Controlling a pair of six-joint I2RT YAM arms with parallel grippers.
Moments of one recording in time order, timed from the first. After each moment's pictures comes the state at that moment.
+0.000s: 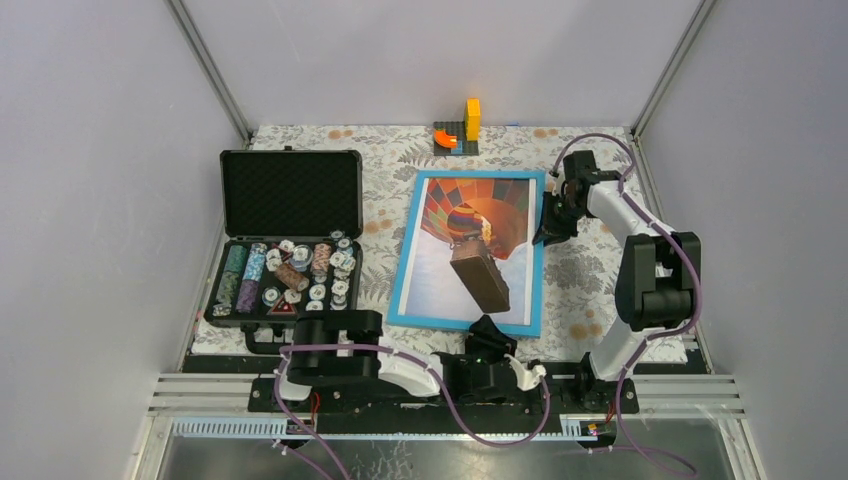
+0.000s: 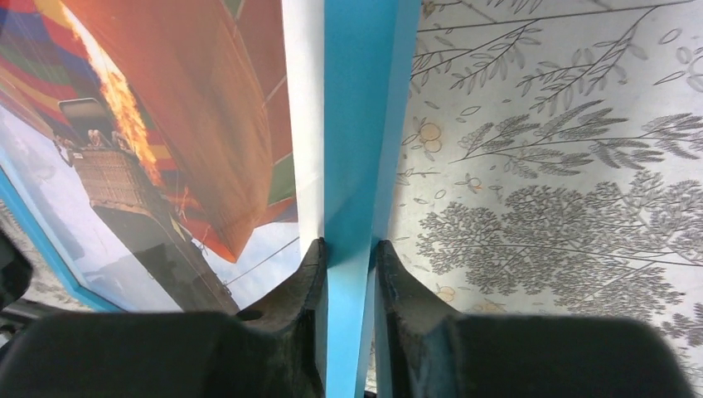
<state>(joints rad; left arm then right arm) -1.57 1.96 0.94 0.32 -0.83 0.66 0.07 1.73 1.27 -0.81 -0.24 0.22</state>
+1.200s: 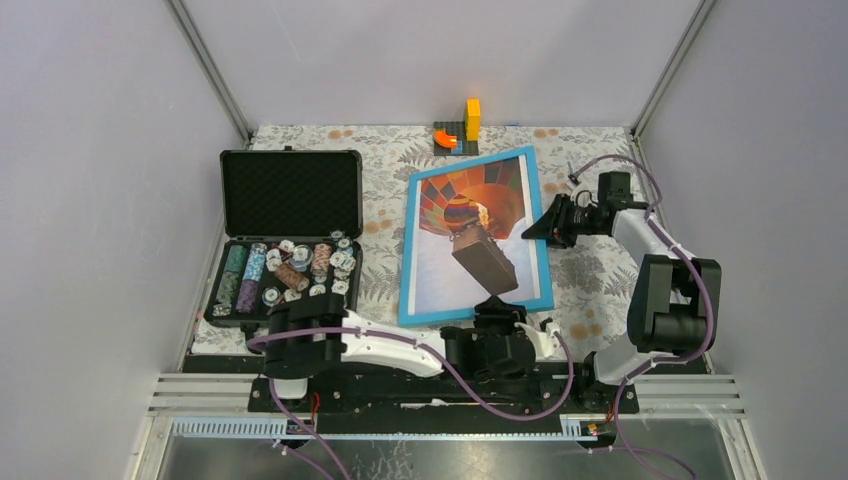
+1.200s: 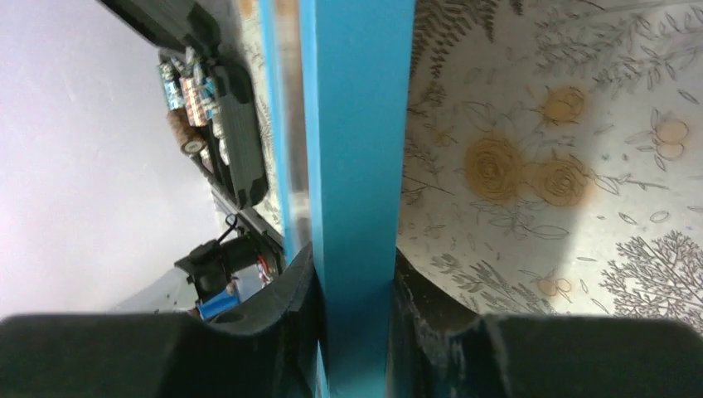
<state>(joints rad) -1.52 1.85 1.14 -0.01 -0.83 0.39 -0.10 1.58 0.98 -0.49 -0.89 0.34</state>
